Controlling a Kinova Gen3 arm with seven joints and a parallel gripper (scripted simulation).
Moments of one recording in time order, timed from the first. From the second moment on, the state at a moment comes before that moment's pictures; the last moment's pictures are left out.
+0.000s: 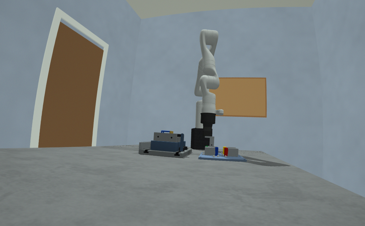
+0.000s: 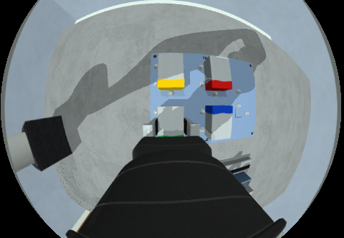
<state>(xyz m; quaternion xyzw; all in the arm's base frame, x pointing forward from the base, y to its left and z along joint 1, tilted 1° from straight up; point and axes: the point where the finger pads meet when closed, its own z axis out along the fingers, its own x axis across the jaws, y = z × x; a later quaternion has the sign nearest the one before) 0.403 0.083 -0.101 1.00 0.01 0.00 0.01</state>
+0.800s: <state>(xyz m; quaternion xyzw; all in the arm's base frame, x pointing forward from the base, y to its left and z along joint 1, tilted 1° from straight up) 0.398 0.083 -0.070 1.00 0.01 0.00 0.01</state>
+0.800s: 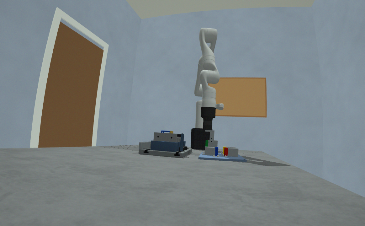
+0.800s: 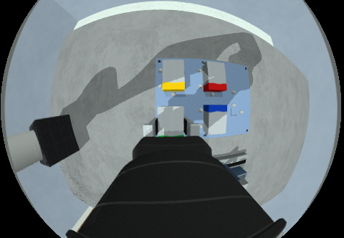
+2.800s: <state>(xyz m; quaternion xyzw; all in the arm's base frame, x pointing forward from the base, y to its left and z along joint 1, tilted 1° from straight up) 0.402 0.086 0.035 1.00 0.01 0.00 0.01</state>
